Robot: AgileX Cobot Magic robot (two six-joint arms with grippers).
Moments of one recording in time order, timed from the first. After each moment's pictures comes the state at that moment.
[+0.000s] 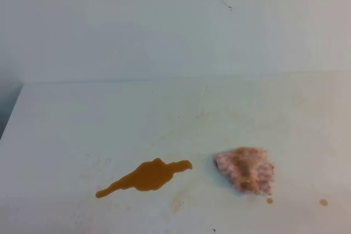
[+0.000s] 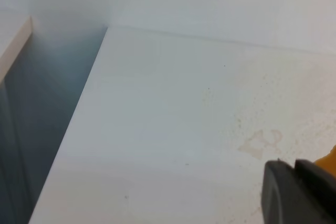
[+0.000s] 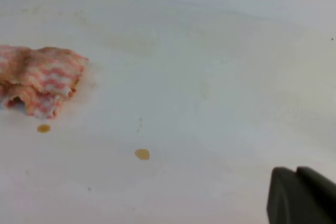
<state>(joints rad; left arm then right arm) -0.04 0.00 0.00 0.00 0.31 -0.27 0.05 -0.01 0.02 0.07 0.38 -0.26</state>
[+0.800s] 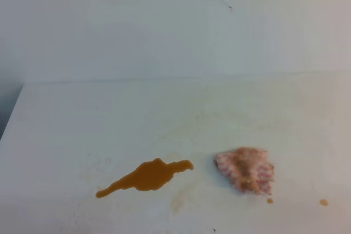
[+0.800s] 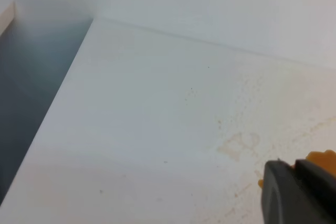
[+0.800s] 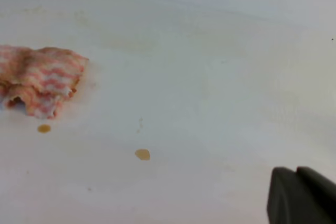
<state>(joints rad) -0.04 0.00 0.00 -0.10 0.30 -0.27 0.05 -0.01 0.02 0.07 0.38 -0.26</state>
